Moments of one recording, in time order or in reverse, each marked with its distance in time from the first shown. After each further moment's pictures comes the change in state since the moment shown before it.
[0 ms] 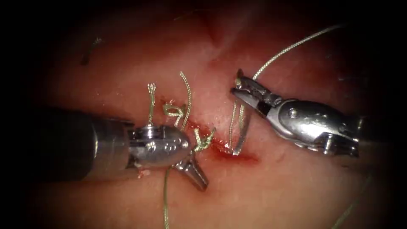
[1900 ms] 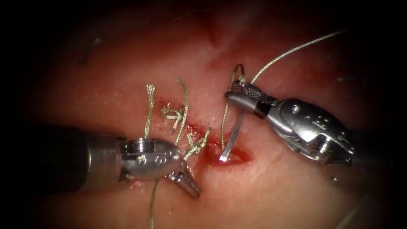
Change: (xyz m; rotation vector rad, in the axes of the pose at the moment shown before) right arm 0.000 -0.001 0.000 0.215 -0.097 0.333; left arm -0.004 0.000 0.001 0.024 -0.018 0.033
